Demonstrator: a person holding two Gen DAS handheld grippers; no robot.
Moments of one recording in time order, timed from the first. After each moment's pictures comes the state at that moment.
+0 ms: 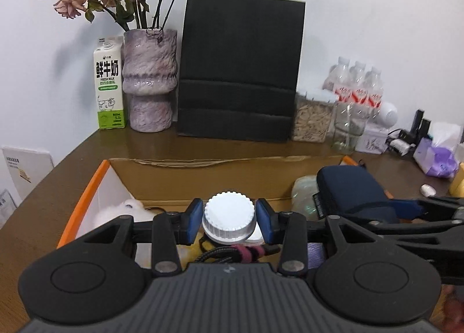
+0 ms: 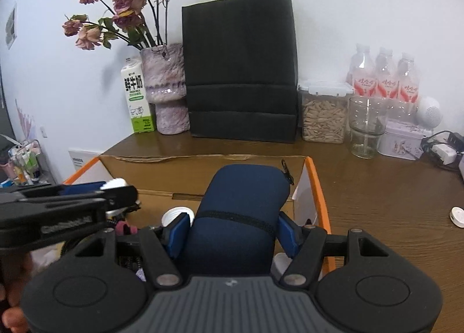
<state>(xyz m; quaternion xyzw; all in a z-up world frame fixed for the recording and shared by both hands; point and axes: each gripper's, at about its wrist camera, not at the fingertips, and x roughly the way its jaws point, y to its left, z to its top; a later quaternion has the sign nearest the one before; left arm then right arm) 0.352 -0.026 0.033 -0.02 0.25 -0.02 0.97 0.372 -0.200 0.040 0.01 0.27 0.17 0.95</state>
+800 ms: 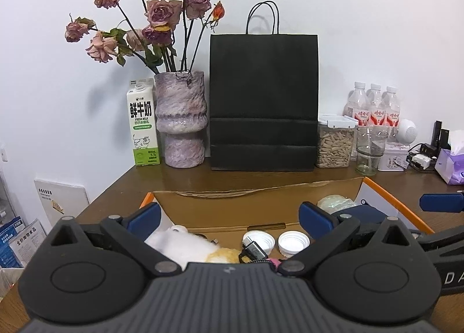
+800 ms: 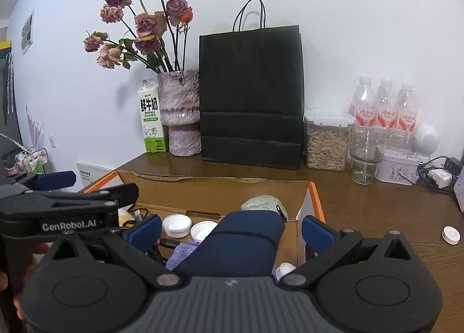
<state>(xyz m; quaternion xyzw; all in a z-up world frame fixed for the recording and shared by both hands) 0.320 -0.023 0.051 0.01 0.17 0.03 0.98 0.335 -0.199 0.058 0.00 0.21 0.18 0.96</state>
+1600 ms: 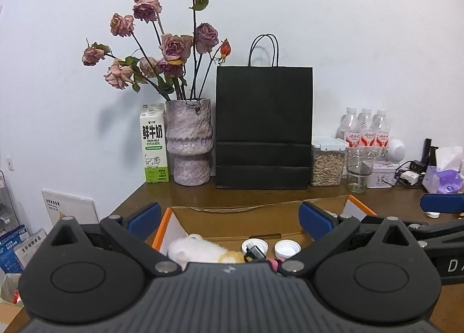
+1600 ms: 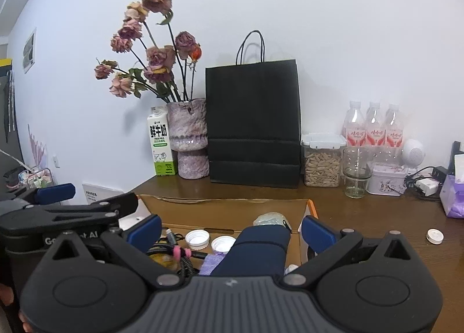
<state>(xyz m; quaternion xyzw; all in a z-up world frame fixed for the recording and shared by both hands) 0.258 -0.015 0.088 0.01 0.14 0.03 0.99 0.273 -0.196 0.098 0.02 0.18 0.17 0.97</state>
